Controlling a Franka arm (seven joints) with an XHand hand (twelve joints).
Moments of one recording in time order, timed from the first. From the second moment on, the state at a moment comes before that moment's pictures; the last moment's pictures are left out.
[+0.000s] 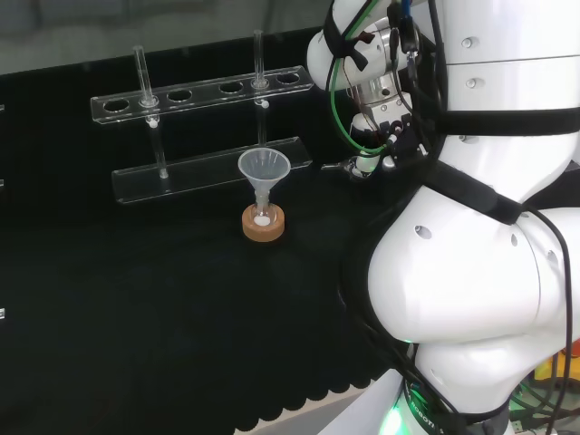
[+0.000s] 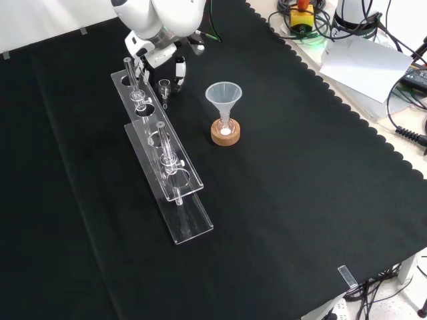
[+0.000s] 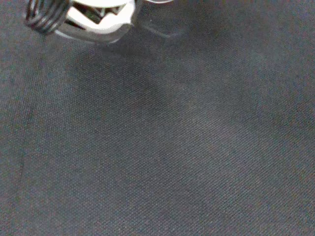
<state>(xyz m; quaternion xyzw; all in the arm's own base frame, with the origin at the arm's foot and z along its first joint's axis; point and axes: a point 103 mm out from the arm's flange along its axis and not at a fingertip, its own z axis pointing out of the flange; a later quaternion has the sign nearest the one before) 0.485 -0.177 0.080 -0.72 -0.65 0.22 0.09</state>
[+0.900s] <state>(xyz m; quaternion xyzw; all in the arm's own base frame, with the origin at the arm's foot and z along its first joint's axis) 0.480 -0.176 0.096 -0.71 -0.65 0.24 0.14</state>
